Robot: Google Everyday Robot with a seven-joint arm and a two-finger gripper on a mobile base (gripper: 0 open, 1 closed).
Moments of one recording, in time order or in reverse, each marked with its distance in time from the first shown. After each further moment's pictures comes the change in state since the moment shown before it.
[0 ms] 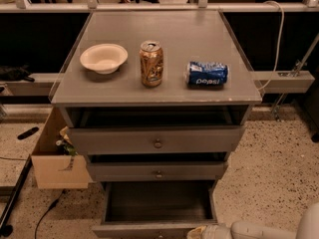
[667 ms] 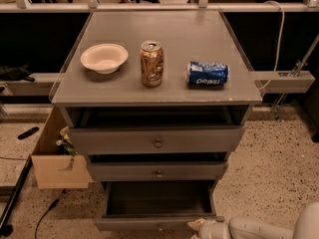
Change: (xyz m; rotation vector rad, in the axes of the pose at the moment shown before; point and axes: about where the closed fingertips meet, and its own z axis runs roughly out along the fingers) arm -0.014 -0.021 0.011 0.025 -0.042 0.043
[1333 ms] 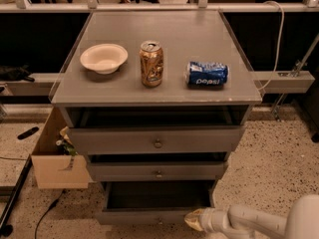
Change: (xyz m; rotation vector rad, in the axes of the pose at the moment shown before) arm -0.019 -0.038 0.003 0.023 -0.020 0.013
